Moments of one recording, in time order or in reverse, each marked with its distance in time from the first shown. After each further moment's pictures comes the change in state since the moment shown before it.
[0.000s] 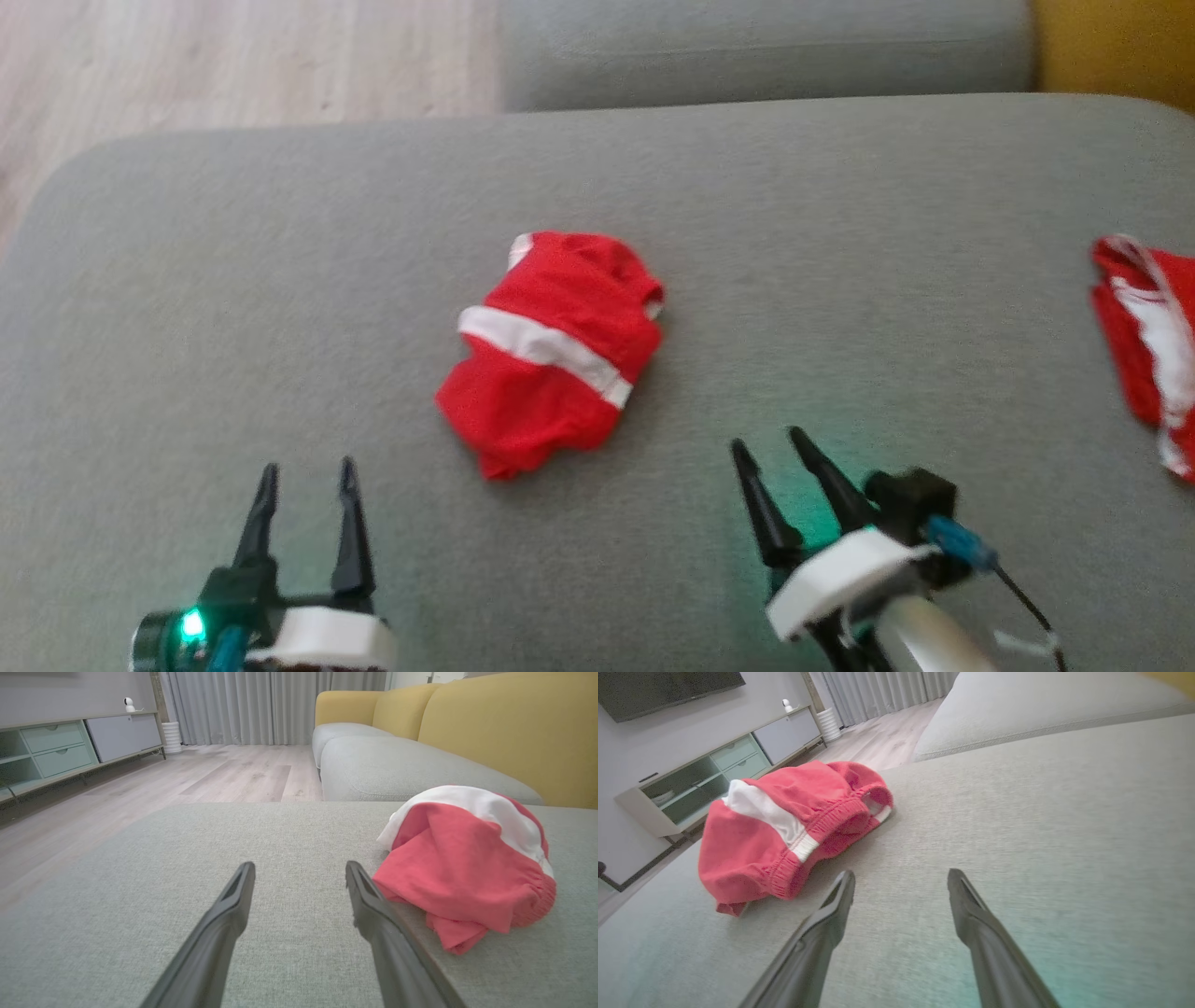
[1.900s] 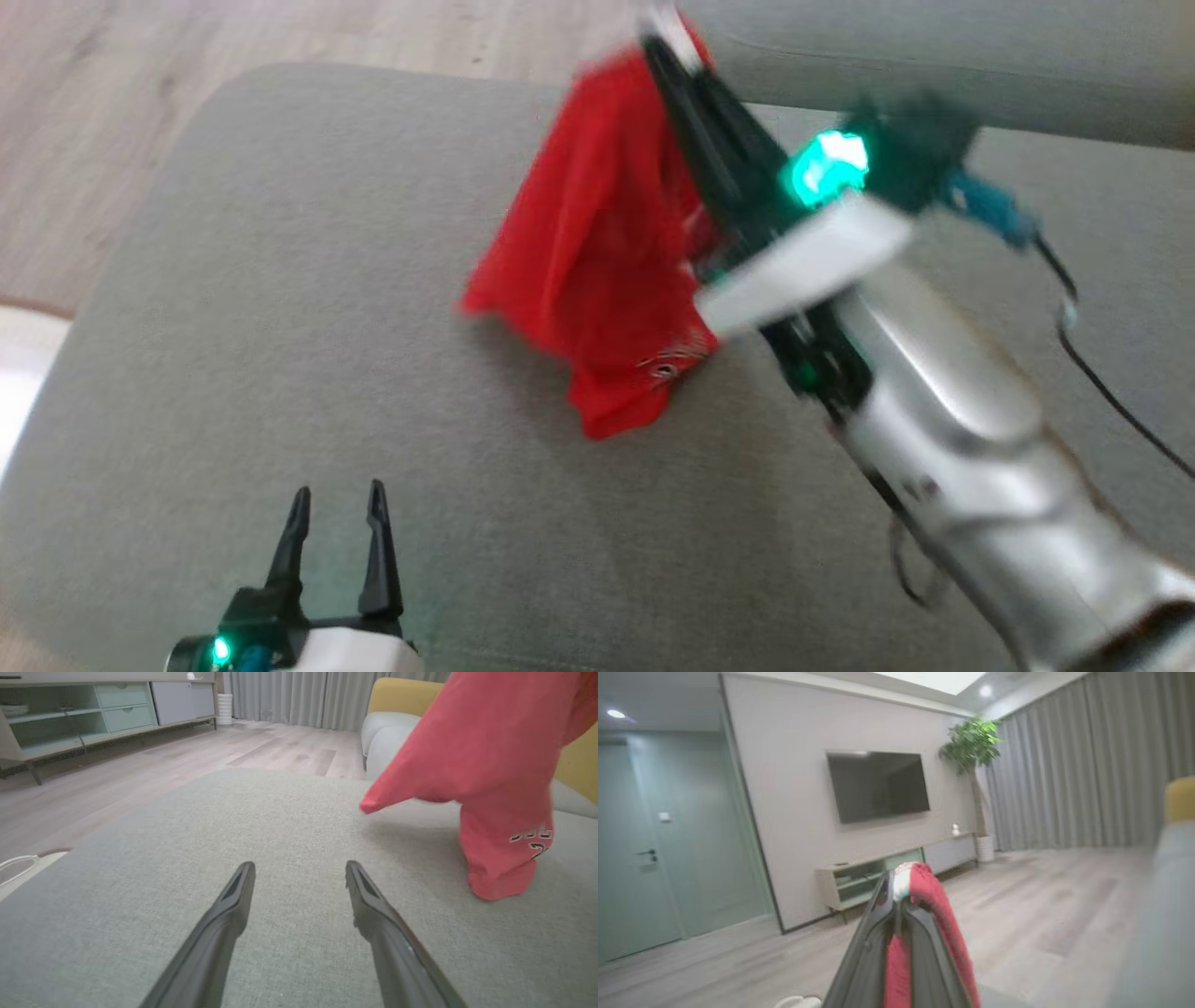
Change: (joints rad) left arm 0.025 -0.002 -0.085 0.002 -0.086 0.028 0.000; right arm -0.631 -0.046 0.286 -0.175 0.315 0.000 0.002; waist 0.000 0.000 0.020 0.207
